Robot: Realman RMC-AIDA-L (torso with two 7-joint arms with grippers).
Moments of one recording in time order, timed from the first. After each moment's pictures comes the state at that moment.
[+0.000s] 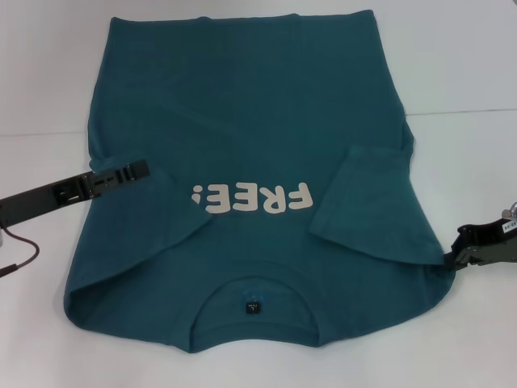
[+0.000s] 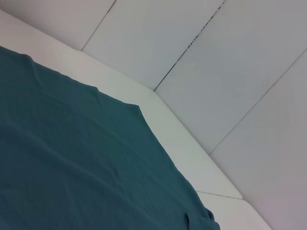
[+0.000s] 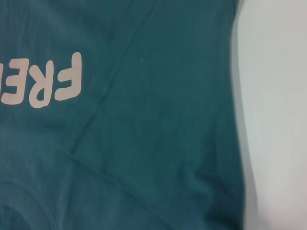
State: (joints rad) left arm -0.57 -2.05 0.63 0.63 1.87 1.31 -1.91; right arm 0.73 1.93 -0.74 -0.70 -2.68 -1.40 2.69
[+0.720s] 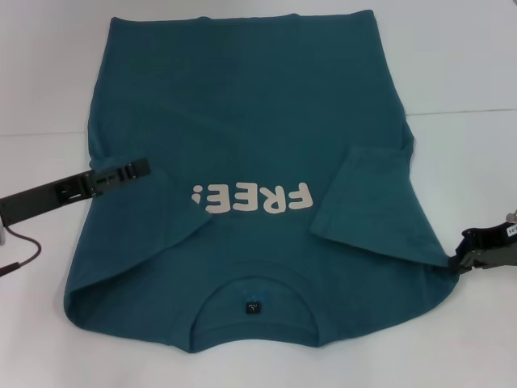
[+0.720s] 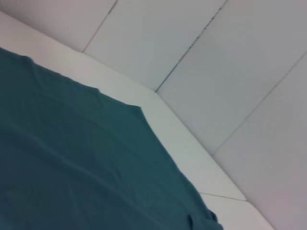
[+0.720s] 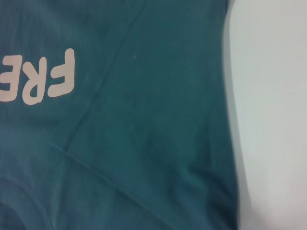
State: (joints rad) left arm -0.57 -2.05 0.63 0.63 1.88 1.30 -1.91; right arm 0.72 1.93 -0.74 -0.70 -2.68 -1.40 2.69
